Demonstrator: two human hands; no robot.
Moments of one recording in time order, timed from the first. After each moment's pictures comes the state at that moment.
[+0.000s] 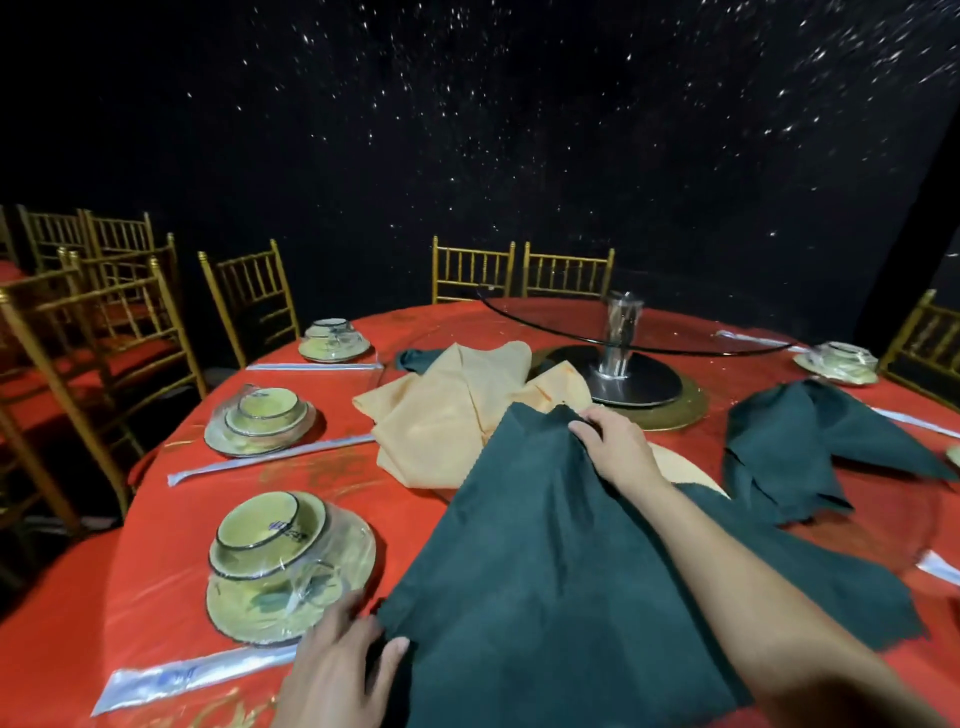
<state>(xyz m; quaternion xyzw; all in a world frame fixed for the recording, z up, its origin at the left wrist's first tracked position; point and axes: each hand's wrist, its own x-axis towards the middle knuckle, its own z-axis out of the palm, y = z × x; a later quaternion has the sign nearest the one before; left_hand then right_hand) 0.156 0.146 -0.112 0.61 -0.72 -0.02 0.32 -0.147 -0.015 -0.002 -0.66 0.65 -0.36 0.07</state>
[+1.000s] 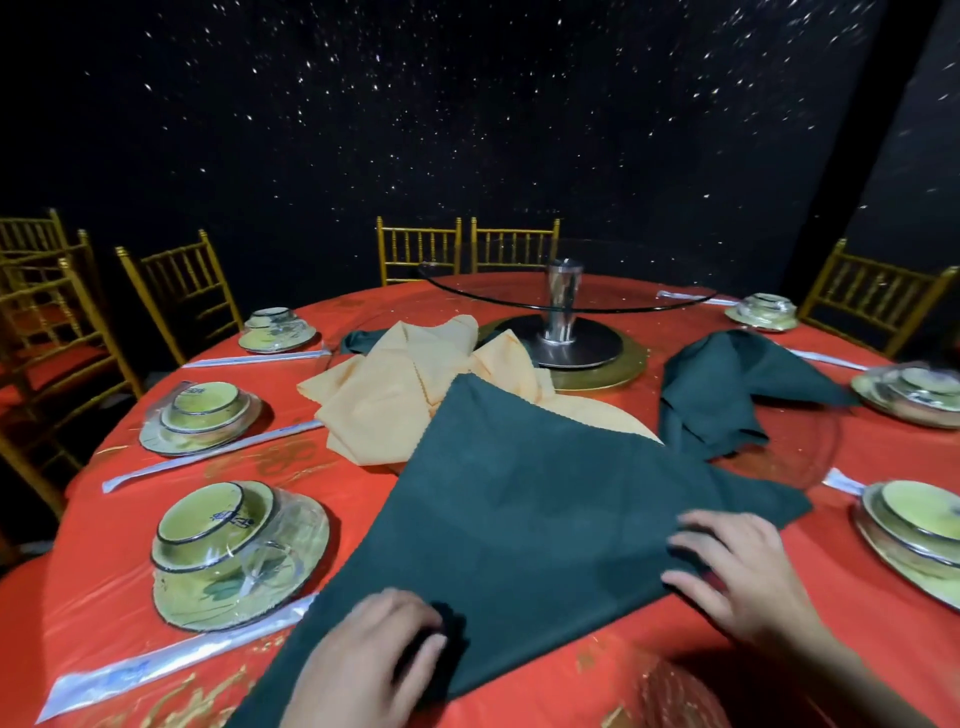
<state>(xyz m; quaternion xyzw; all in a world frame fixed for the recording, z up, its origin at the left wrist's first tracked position) 0.115 0.166 -0.092 0.39 -0.85 0.05 0.36 -0.272 0.177 -0.082 -0.75 0.56 -0.28 -0.18</state>
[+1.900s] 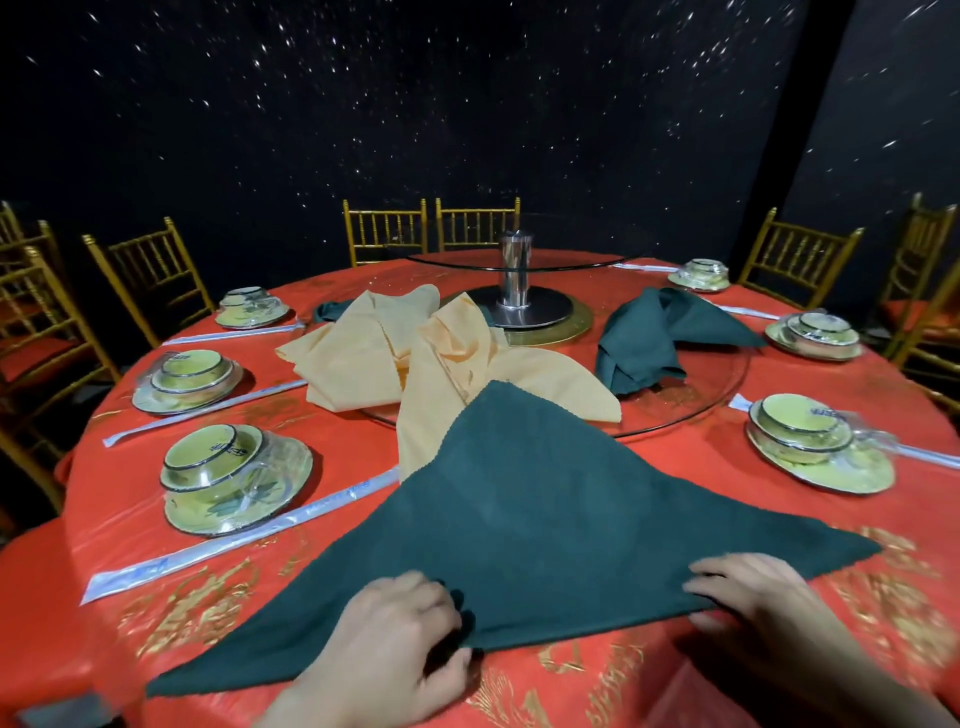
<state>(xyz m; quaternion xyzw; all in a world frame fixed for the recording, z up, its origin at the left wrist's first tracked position) 0.086 0.252 -0.091 0.30 -0.93 0.00 0.19 -0.300 0.332 -0.108 -0.76 0.62 -0.16 -0.08</state>
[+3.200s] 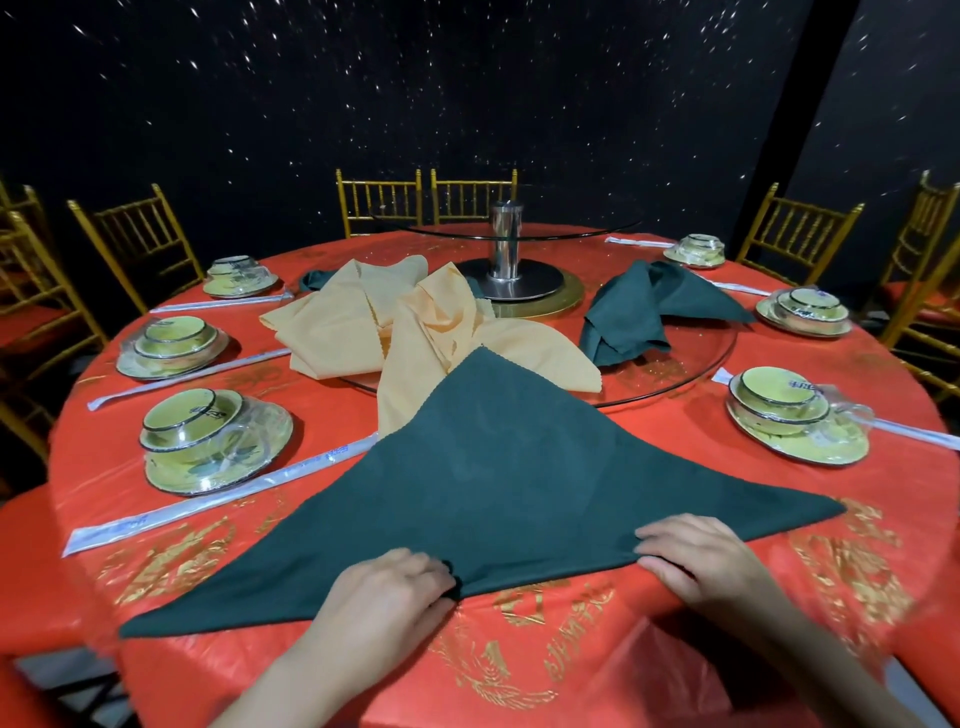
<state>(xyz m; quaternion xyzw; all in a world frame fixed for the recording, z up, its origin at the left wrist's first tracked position) 0.068 0.267 -0.102 0.34 -0.92 0.01 0.18 -0.291 0.318 -0.118 -0.78 0.56 -0.27 -0.12</state>
